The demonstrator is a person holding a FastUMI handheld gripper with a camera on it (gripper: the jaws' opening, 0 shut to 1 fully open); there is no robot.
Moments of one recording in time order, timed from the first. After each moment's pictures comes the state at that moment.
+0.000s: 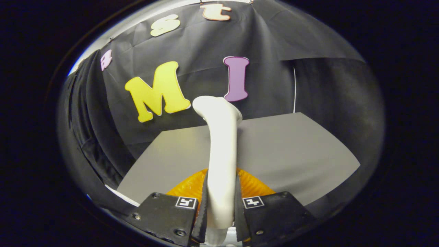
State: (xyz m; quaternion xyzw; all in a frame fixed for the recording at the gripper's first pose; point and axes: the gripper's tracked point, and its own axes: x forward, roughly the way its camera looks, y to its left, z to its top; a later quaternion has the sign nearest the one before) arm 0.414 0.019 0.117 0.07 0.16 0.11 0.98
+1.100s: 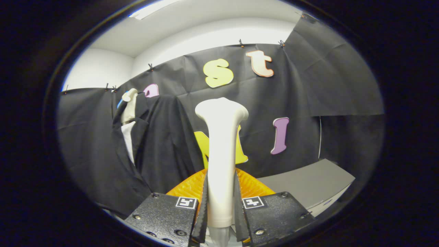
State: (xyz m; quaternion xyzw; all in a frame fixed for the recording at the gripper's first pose) arm 0.239 0.214 0.327 0.09 -0.04 0.20 0.97
